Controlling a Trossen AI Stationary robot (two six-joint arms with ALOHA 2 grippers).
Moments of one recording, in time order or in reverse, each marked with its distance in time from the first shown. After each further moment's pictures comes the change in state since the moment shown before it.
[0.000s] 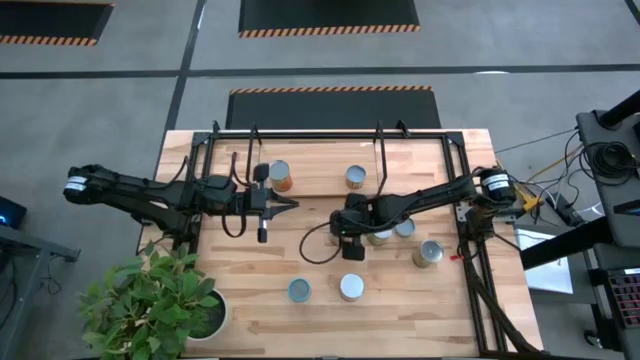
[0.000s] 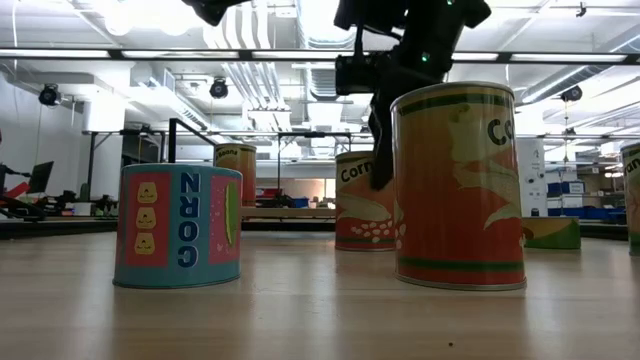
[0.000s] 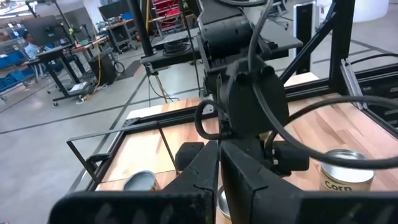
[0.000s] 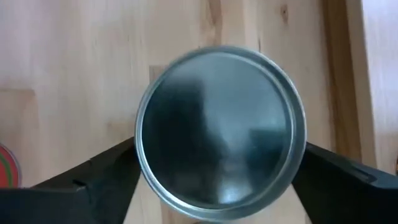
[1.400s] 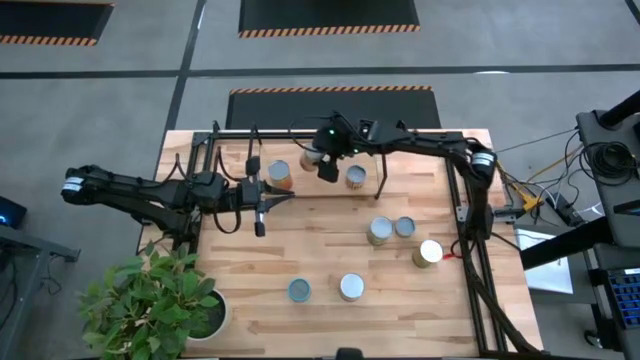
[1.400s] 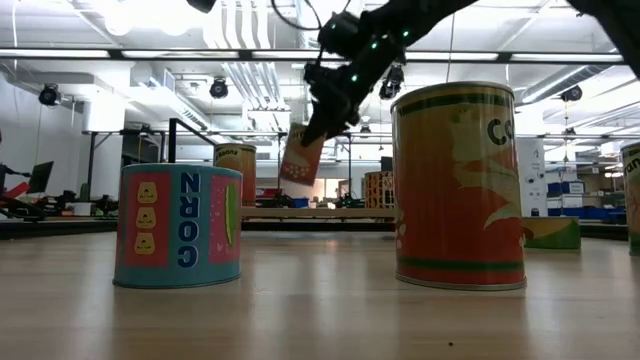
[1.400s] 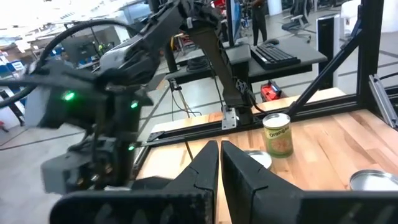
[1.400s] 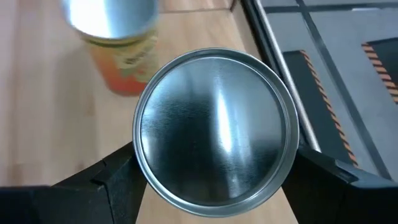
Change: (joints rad) left arm 0.000 -0.048 0.000 0.035 -0.079 0.041; right arm -0.501 0.122 0.356 0.147 -0.188 -0.367
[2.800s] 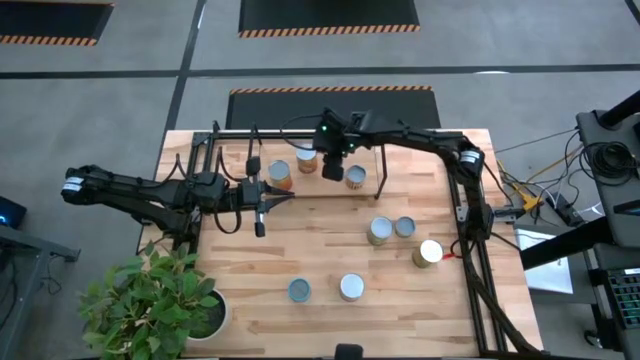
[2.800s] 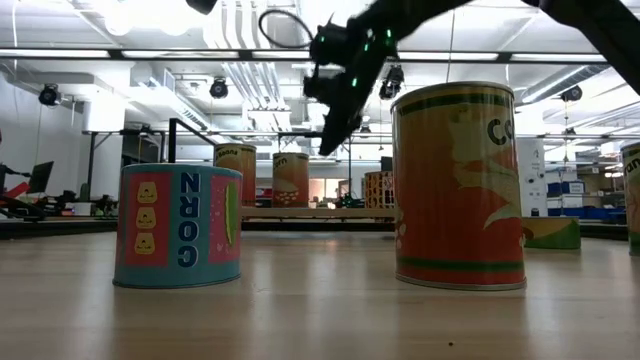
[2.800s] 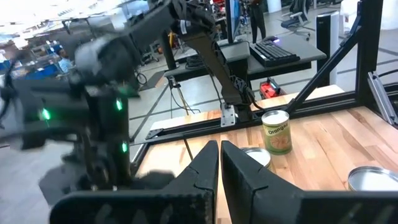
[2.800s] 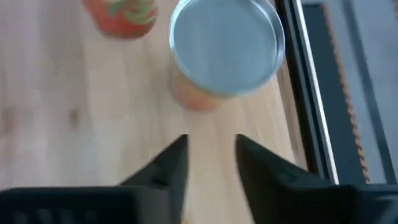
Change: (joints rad) left arm 0.000 0.001 0.000 -0.012 0.002 -0.004; right arm -0.014 0.093 0.176 -0.287 0.005 -0.060
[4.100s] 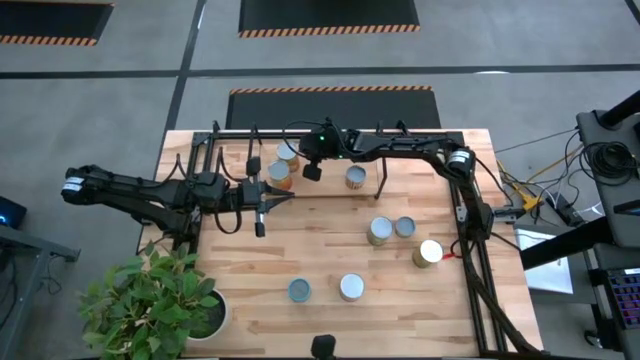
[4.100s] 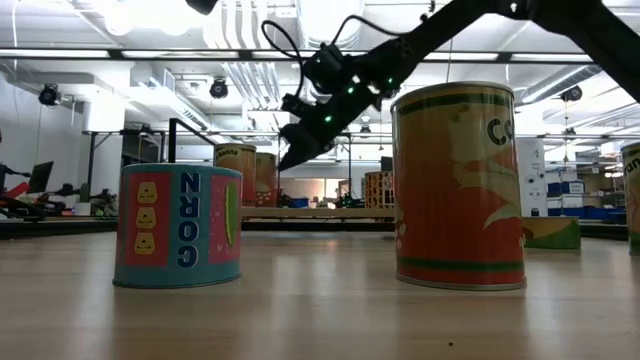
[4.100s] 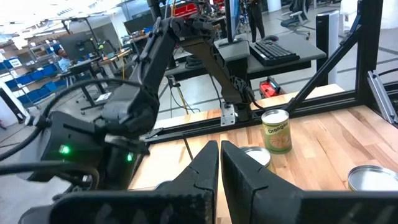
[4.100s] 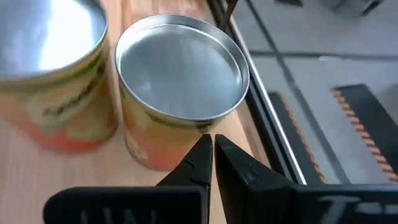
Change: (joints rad) left arm 0.000 0.001 0.000 -0.002 0.000 0.000; right arm 0.008 0.077 -0.216 0.714 0.026 -0.011
